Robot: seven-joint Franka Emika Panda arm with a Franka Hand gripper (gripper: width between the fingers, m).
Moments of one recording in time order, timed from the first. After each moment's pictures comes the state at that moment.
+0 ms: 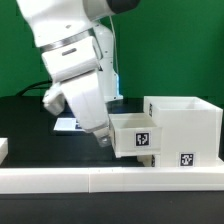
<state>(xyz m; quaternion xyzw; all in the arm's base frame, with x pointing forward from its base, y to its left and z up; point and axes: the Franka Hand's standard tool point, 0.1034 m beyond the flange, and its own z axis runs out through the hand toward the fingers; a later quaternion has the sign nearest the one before) 0.594 -0.026 0.061 -0.69 -0.70 -0.11 0.15</state>
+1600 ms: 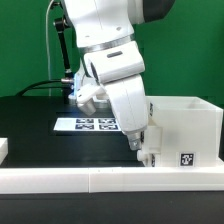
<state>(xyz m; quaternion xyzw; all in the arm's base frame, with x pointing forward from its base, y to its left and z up) 0.594 0.014 0.056 -0.69 -0.71 -0.08 0.11</state>
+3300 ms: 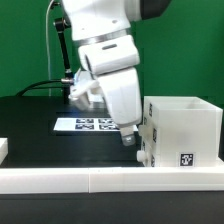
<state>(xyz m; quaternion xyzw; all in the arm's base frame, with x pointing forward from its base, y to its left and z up) 0.600 -0.006 0.064 -0.69 -0.71 -0.08 0.09</state>
